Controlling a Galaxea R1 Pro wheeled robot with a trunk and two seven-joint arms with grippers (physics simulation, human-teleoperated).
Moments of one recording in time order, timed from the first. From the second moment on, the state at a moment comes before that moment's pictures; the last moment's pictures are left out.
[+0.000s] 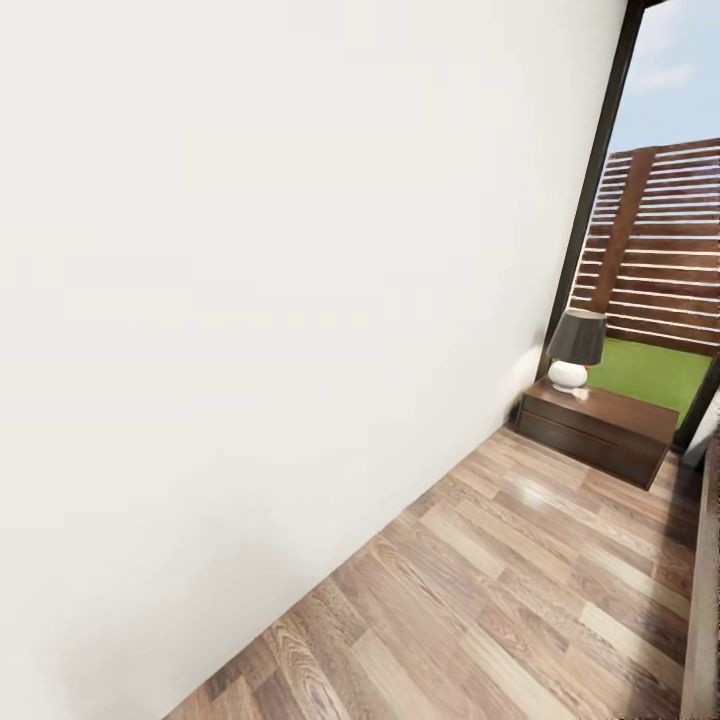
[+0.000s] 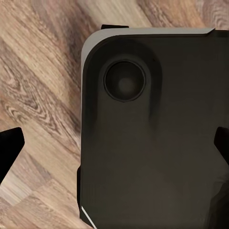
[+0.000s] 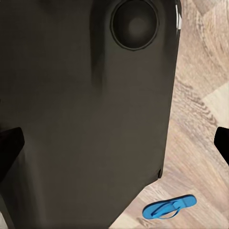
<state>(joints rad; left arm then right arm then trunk) 0.00 0.02 0.00 0.00 0.06 -0.13 0.00 0.00 0.01 0.01 0.01 0.00 0.00 -0.01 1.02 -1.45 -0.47</state>
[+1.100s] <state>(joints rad) 0.00 0.02 0.00 0.00 0.06 -0.13 0.00 0.00 0.01 0.01 0.01 0.00 0.00 -0.01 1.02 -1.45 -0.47</state>
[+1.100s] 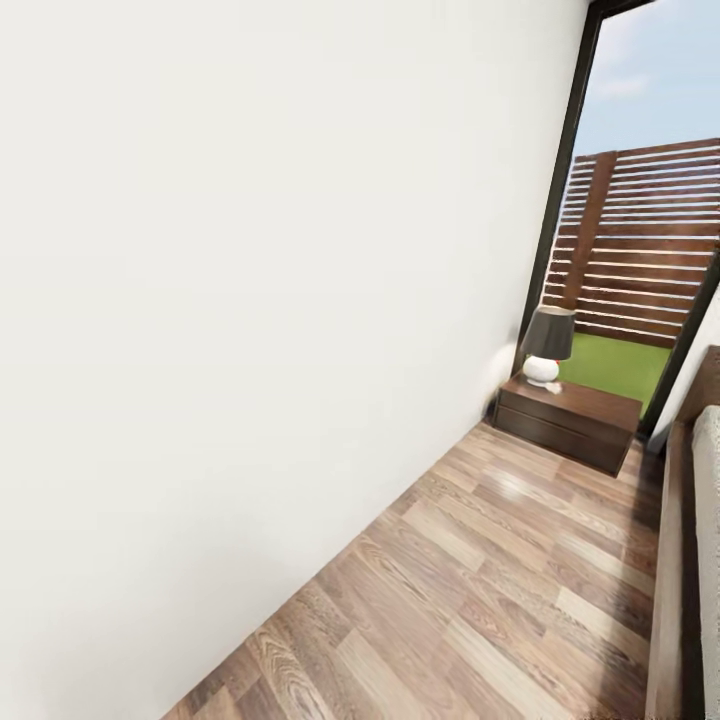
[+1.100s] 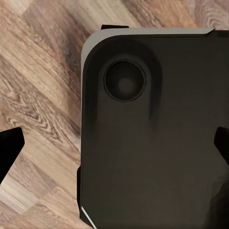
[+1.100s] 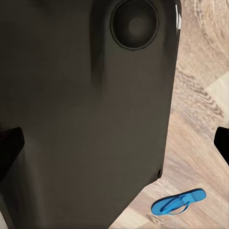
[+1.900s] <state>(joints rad) 0.00 0.02 0.00 0.00 0.06 -0.13 0.00 0.00 0.01 0.01 0.01 0.00 0.00 -0.01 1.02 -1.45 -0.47</state>
